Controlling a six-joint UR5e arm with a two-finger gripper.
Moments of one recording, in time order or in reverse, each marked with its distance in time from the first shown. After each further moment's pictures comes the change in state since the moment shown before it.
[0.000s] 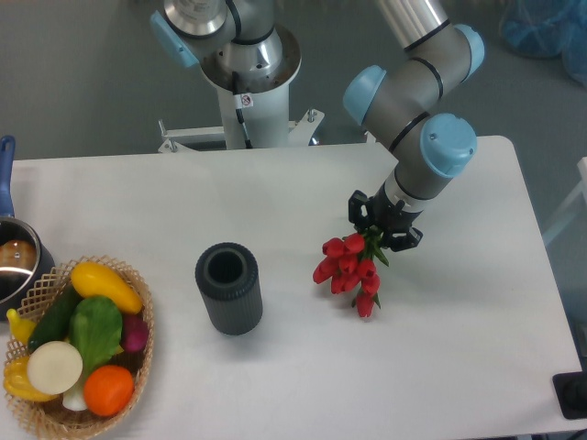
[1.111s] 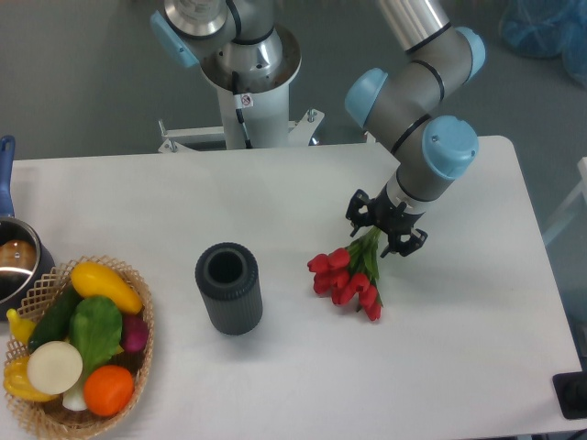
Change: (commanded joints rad) arm 0.028 0.073 0.034 0.006 -0.005 0.009
